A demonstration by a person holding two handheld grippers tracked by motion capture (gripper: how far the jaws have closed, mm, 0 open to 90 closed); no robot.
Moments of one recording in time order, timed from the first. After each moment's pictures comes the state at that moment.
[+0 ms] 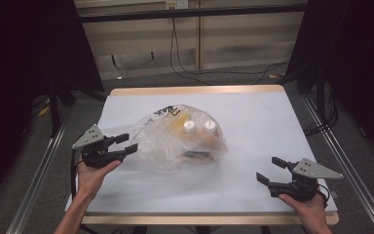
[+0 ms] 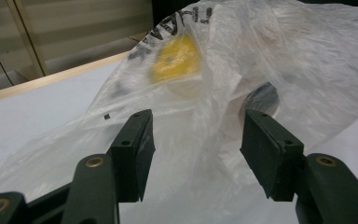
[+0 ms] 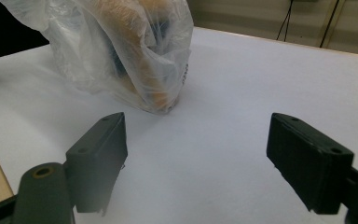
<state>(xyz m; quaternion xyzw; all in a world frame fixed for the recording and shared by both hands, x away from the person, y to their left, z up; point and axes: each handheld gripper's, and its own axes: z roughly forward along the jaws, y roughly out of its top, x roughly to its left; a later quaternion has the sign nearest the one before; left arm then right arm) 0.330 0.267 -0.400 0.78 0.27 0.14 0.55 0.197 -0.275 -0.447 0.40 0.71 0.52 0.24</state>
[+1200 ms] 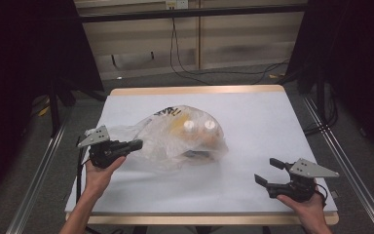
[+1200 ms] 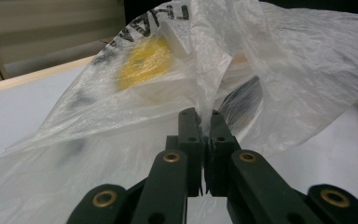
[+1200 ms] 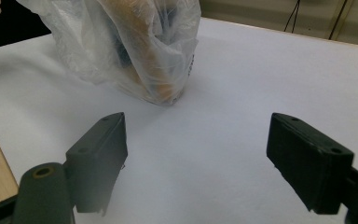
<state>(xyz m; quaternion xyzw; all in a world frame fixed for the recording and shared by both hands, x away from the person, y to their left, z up) 0.330 0.252 -0.404 0.78 0.24 0.10 0.57 0.199 -0.272 -0.449 0.40 0.73 0.51 0.22</state>
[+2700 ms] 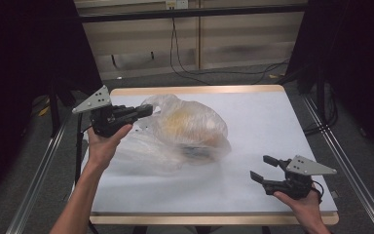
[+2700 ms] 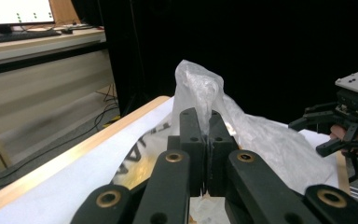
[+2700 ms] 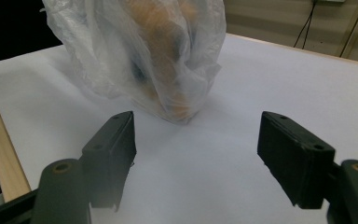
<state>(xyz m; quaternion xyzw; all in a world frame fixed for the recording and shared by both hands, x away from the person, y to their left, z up) 0.348 0.206 -0.296 0.75 0.17 0.13 0.62 0.203 -0.260 -0.436 0.37 0.73 0.53 0.22</state>
